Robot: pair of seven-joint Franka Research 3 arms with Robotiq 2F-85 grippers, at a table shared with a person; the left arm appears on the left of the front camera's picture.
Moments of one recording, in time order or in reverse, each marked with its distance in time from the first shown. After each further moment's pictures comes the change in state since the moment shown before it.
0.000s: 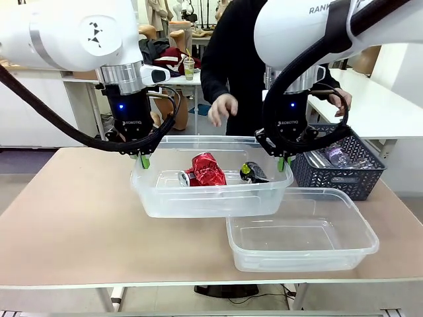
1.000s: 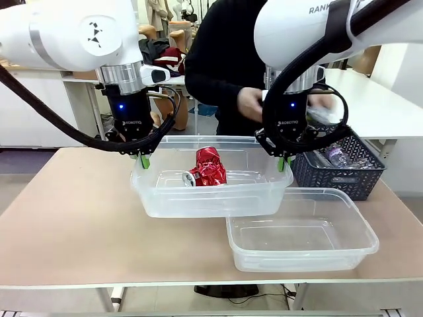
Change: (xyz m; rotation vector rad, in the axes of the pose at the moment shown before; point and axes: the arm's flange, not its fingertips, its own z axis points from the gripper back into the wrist) left arm 0.000 0.000 0.000 0.000 0.000 0.000; right arm 0.000 0.000 0.000 0.000 0.000 0.000
